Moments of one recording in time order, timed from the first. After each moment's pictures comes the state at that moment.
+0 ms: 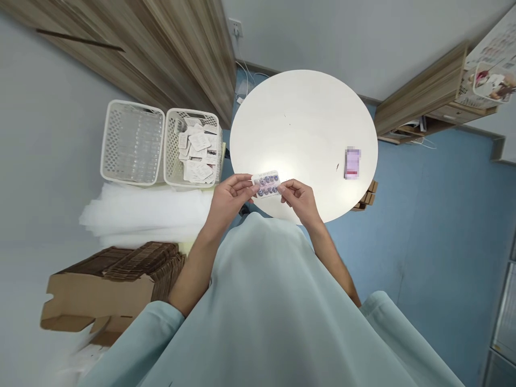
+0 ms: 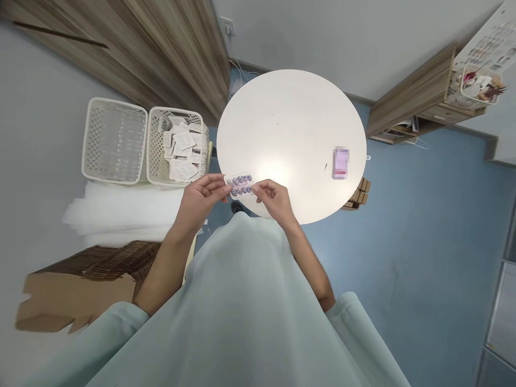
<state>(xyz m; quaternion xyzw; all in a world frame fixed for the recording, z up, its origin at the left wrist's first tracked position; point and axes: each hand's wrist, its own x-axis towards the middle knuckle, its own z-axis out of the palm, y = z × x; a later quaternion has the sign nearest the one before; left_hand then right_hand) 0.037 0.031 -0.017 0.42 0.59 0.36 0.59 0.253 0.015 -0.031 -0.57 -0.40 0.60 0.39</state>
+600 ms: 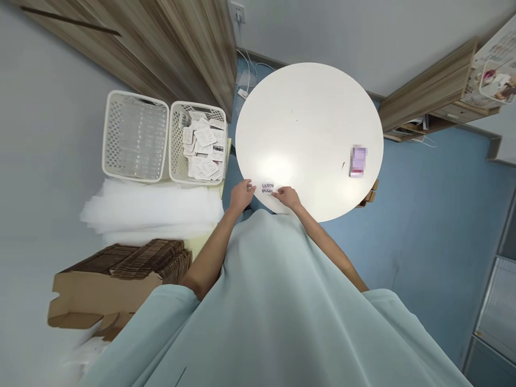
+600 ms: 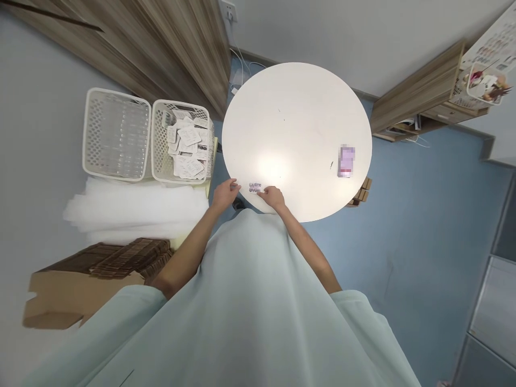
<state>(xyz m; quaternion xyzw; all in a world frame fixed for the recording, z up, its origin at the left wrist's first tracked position) 0.006 0.043 -0.194 0.54 0.71 0.04 0.45 0.225 0.029 -0.192 -0.72 -0.47 0.50 -0.03</state>
